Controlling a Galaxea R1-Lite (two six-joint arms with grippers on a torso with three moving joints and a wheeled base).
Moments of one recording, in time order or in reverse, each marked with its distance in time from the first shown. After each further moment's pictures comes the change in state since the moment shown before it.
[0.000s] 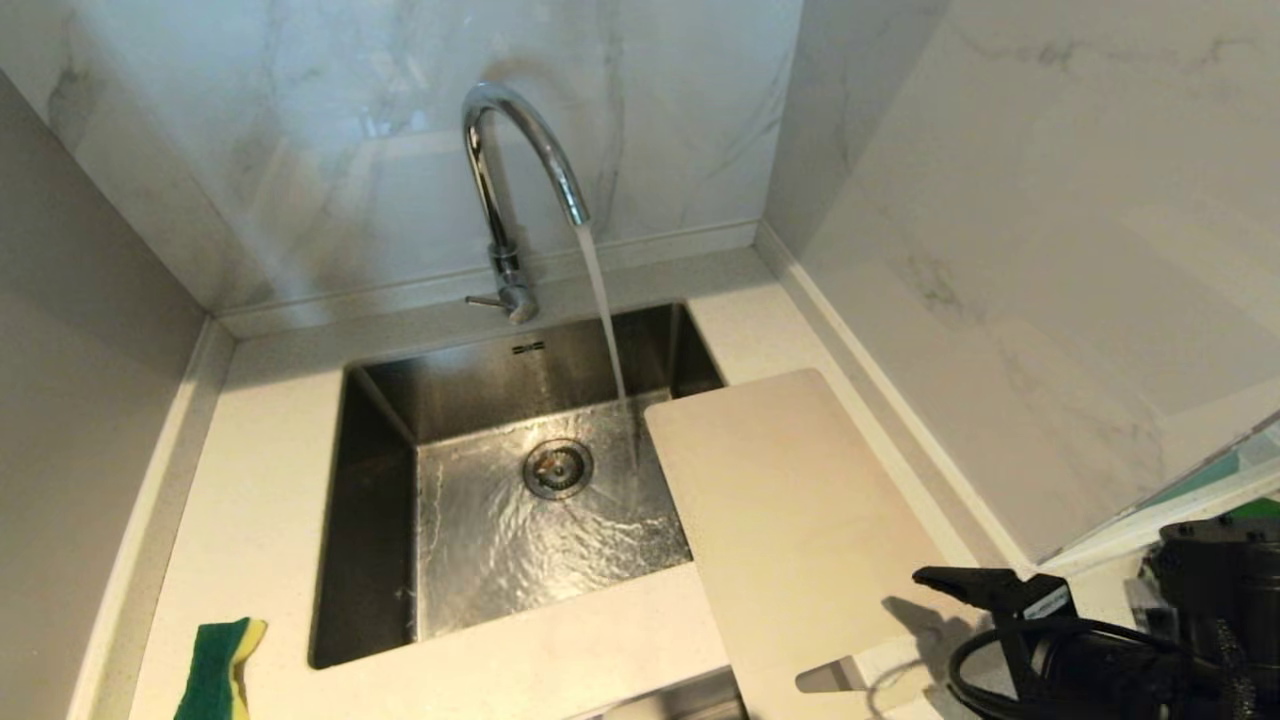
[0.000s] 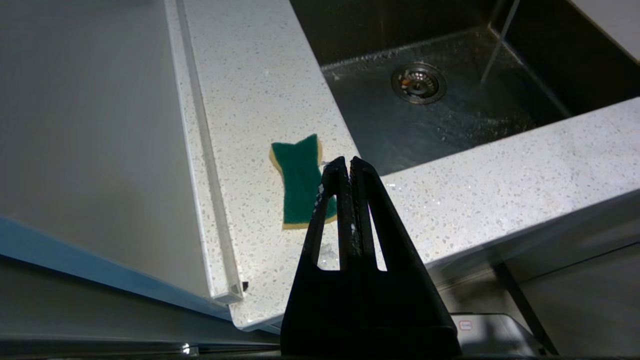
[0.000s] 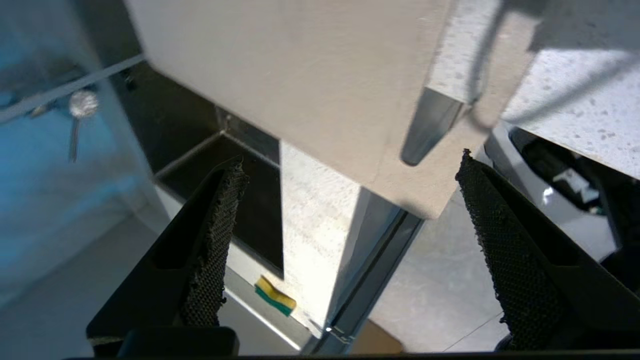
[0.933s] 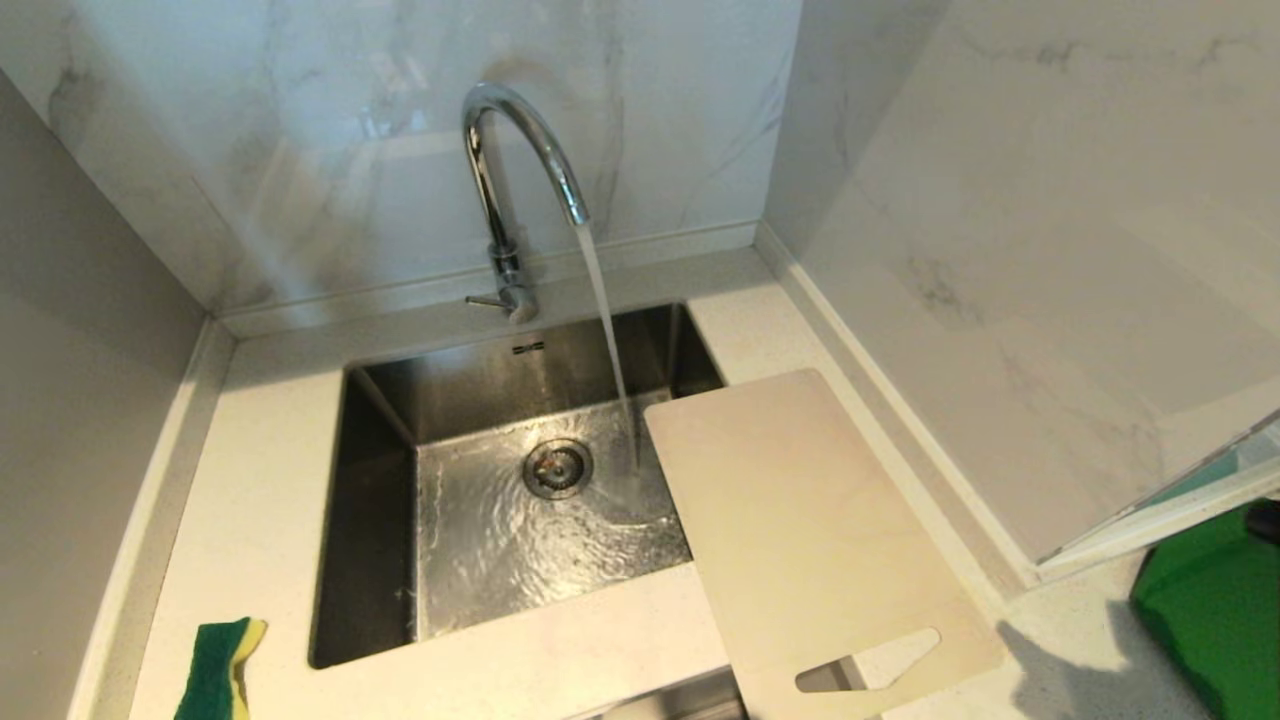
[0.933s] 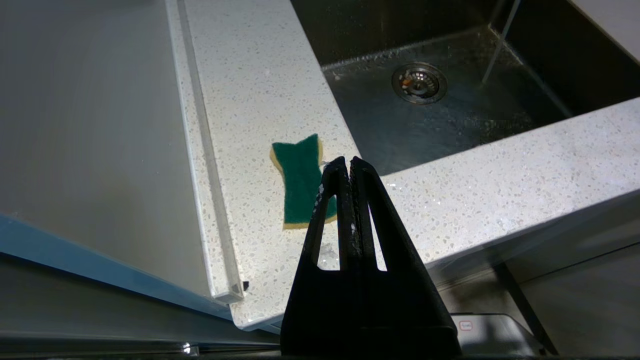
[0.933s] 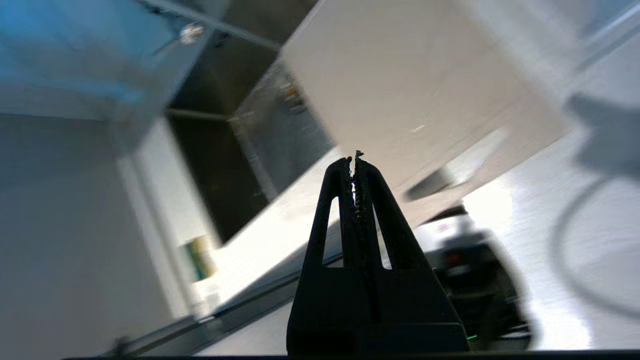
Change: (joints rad) left arm 0.000 0.000 0.000 0.000 0.000 0.000; right arm -0.001 -0.481 -0.663 0.856 -0.115 -0.606
